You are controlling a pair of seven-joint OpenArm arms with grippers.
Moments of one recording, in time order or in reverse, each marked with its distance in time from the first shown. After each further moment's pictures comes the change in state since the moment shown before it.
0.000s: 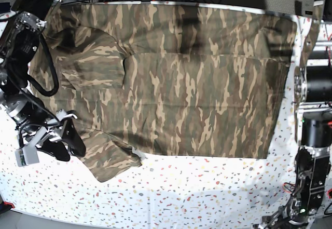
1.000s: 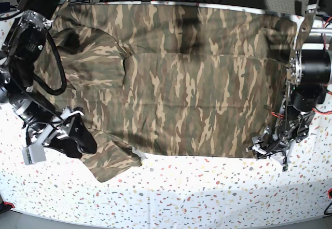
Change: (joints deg) left arm 8.4 0.2 -0.2 -34.2 -12.8 -11.6 -13.8; right arm 0.0 -2.8 0.2 0.0 5.4 0.0 -3.9
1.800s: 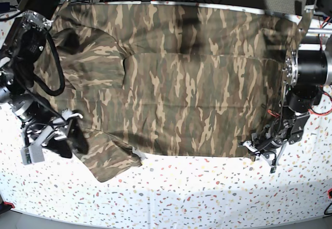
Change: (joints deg) left arm -0.3 1.4 -0.1 0.0 7.0 -3.2 -2.0; right arm 0.0 0.0 0.0 -1.3 -13.7 0.0 6.9
